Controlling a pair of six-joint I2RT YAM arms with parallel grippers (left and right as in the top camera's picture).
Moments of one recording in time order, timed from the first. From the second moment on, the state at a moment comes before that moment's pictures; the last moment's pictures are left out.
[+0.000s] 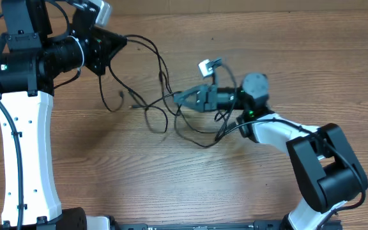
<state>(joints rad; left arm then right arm) 0.08 1.57 1.86 -1.02 0.74 0.30 0.42 1.85 0.86 1.02 -1.16 1.27</state>
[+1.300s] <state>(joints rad) 0.08 1.57 1.86 -1.17 0.45 0.04 0.20 1.85 0.87 0.19 -0.91 0.79</state>
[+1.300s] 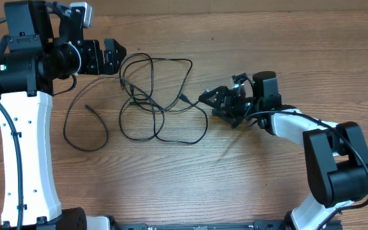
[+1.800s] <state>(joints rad) -0.03 1.74 1.86 -1.21 0.26 0.05 0.17 1.85 0.86 0.38 -0.89 0.79</state>
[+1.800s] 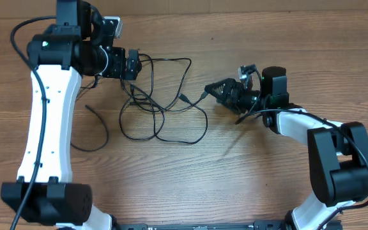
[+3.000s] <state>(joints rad) -0.01 1.84 1.86 -1.16 0.16 -0.03 0.48 2.11 1.14 0.54 -0.40 0.96</state>
